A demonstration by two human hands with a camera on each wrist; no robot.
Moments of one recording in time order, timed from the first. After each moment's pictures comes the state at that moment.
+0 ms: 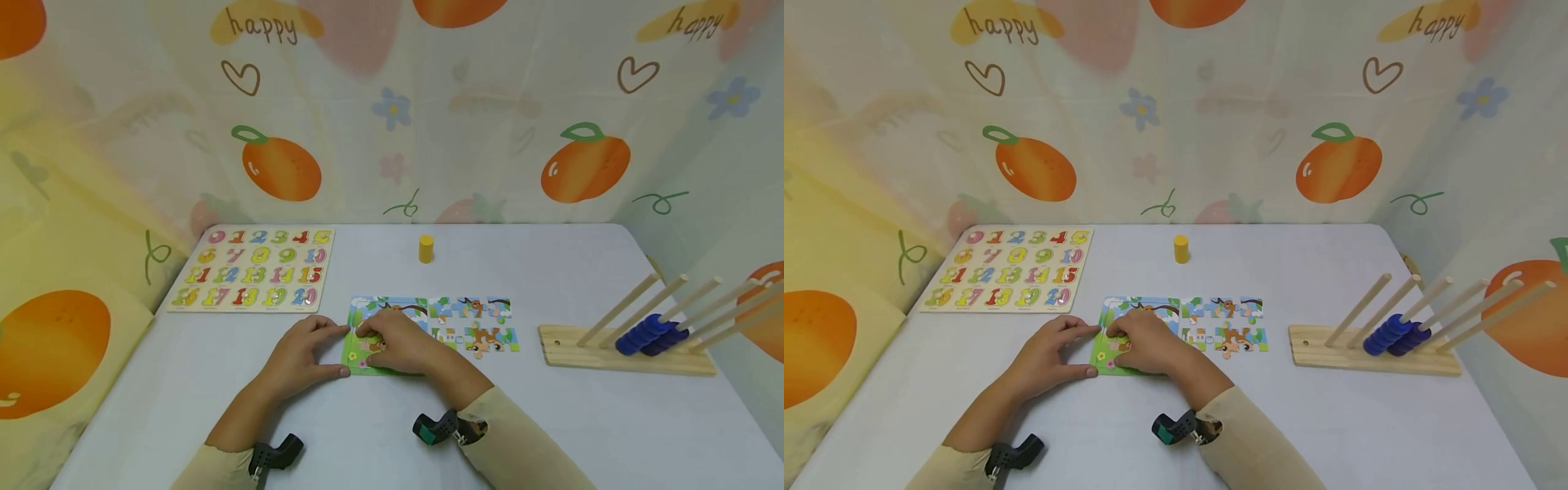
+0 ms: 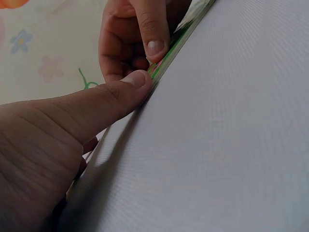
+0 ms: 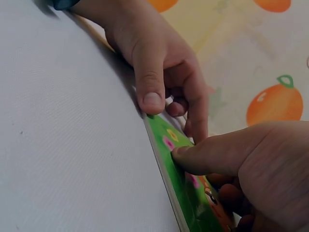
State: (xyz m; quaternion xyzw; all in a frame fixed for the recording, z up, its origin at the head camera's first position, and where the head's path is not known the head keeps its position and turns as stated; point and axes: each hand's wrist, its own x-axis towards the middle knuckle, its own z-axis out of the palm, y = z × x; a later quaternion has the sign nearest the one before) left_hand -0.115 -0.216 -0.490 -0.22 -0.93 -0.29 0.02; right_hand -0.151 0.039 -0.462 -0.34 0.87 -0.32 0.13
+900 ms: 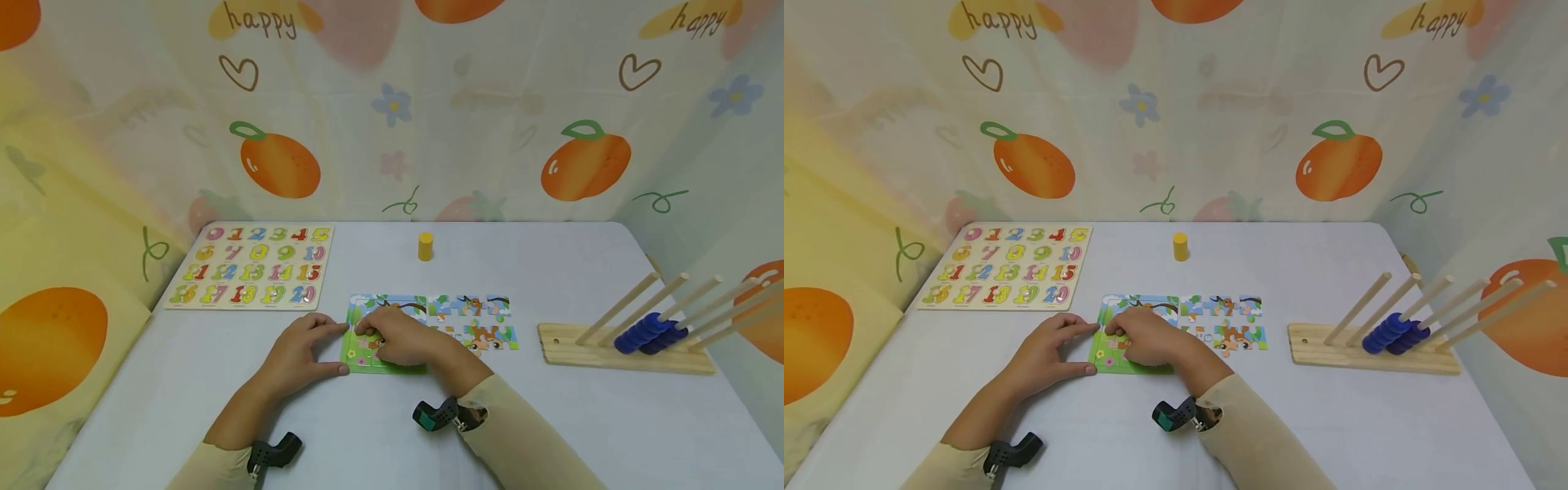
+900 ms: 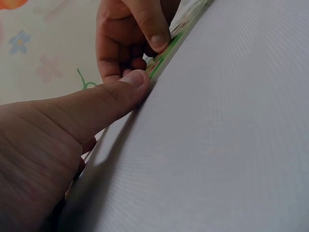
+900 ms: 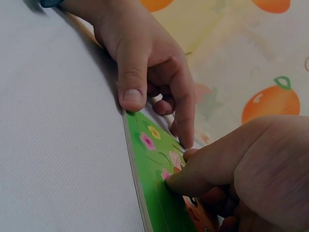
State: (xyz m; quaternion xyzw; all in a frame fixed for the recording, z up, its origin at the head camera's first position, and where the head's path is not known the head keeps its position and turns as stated) left_hand -0.114 -0.214 -0.487 -0.21 -0.93 -0.30 0.01; right_hand -0.161 0.041 -0.453 -0.35 0.86 -0.30 0.21
